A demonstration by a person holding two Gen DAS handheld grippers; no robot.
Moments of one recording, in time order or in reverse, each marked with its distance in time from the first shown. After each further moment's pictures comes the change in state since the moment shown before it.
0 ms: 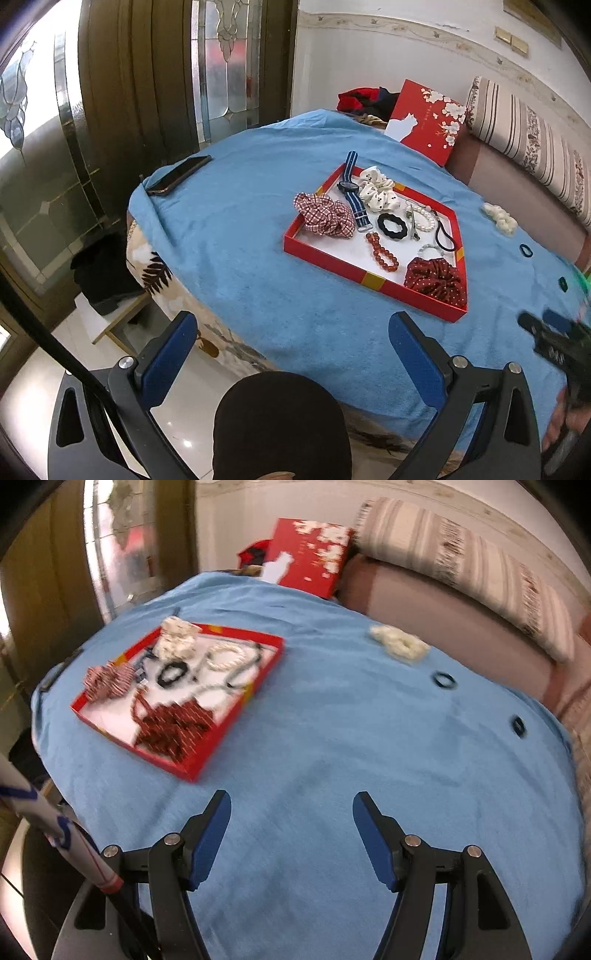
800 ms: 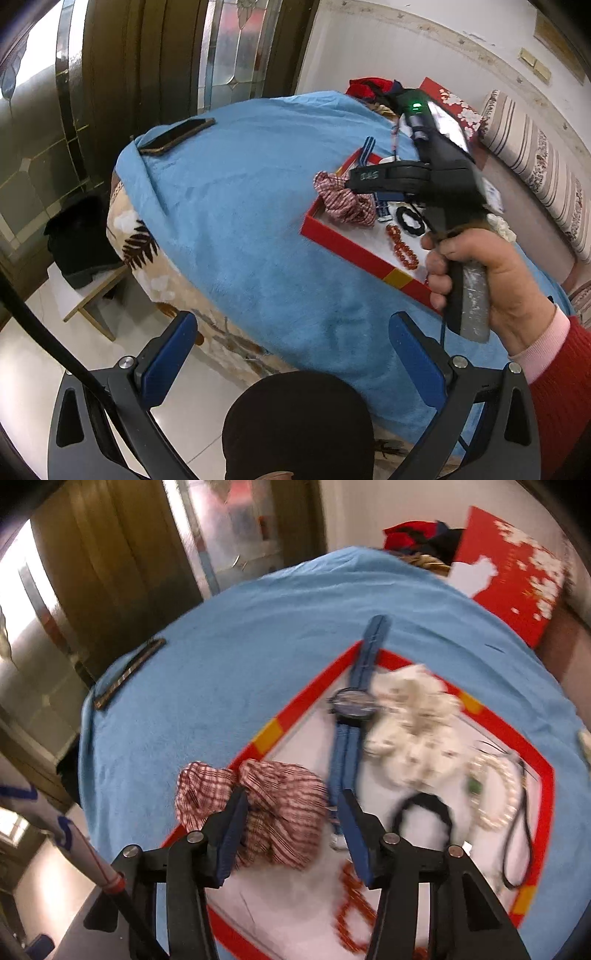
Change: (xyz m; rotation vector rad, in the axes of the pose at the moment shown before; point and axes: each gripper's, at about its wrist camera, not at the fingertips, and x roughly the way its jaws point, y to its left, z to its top) left arm 0.047 0.046 -0.002 -0.107 0.082 -0.088; right arm 0.165 0.231 0.131 -0.233 0.150 0.287
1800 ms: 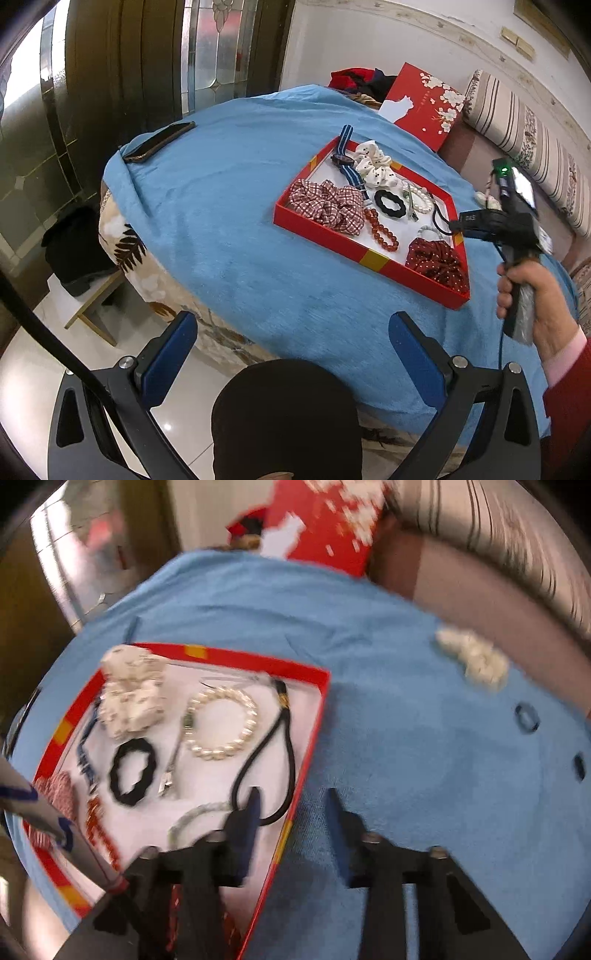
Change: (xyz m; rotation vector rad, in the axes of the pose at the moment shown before) left arm -0.008 -0.033 -0.010 0.080 0.008 0.004; right arm -0.052 -0.200 -0.078 0.409 0.021 -0.229
